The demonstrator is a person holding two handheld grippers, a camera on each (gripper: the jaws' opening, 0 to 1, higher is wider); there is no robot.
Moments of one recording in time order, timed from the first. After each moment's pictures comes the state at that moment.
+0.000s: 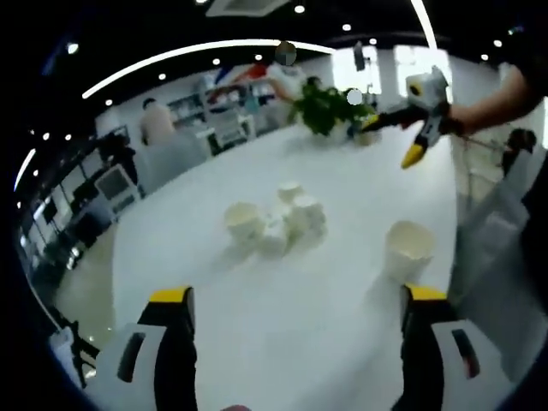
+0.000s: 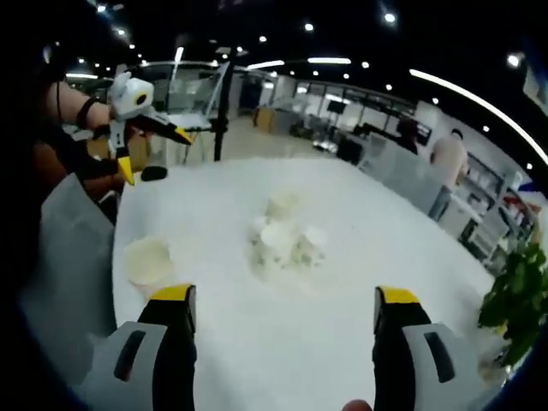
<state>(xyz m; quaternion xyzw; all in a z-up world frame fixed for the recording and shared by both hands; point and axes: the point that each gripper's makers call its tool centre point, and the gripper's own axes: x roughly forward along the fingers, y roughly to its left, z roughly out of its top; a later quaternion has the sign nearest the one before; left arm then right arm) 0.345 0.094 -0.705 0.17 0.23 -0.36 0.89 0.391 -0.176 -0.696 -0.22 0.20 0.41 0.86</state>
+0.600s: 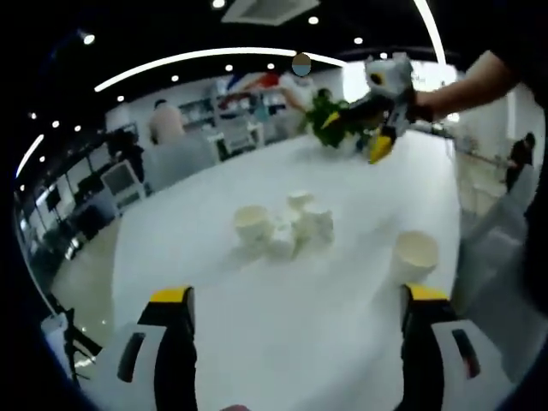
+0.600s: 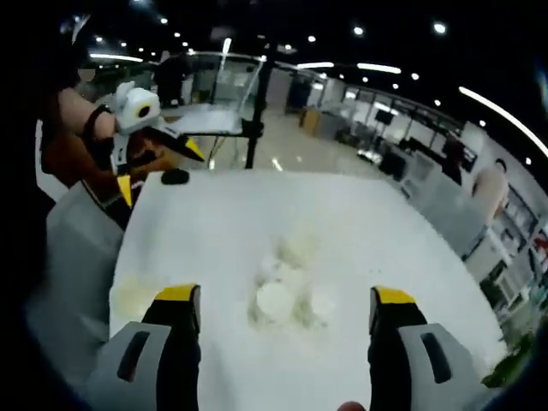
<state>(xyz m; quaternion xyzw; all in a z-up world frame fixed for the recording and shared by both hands) 0.347 0.103 -0.706 0.14 0.22 -0.35 0.90 0.466 -0.085 -0.668 -0.28 0.18 0.53 0.78</state>
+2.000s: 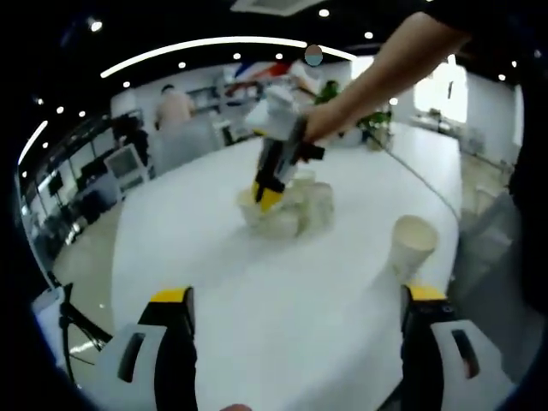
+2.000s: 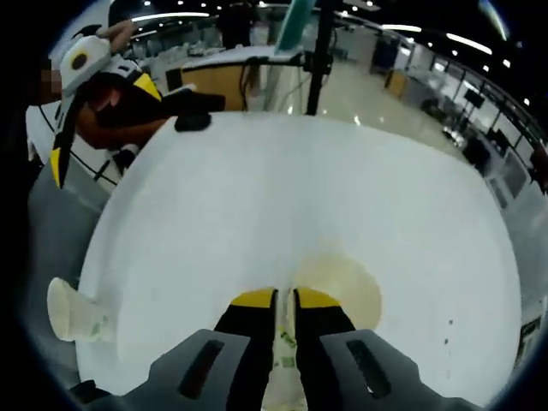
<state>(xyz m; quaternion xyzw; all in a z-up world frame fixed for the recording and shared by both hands) 0.332 0.119 -0.722 0.13 0.25 -0.34 0.90 0.524 0.041 -0.798 -0.35 0.30 0.62 0.63</state>
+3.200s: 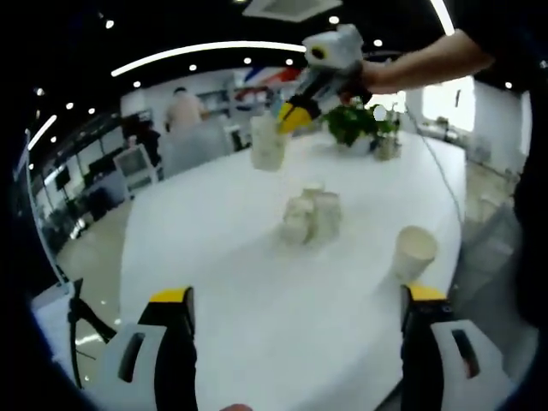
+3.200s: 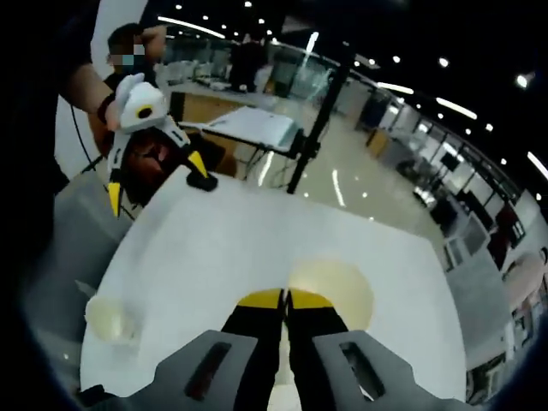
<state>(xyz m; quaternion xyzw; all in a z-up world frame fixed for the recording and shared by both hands) 0.331 0.129 -0.705 0.12 0.24 -0.32 0.91 0.483 0.011 -0.614 -0.35 0.13 0.62 0.69</state>
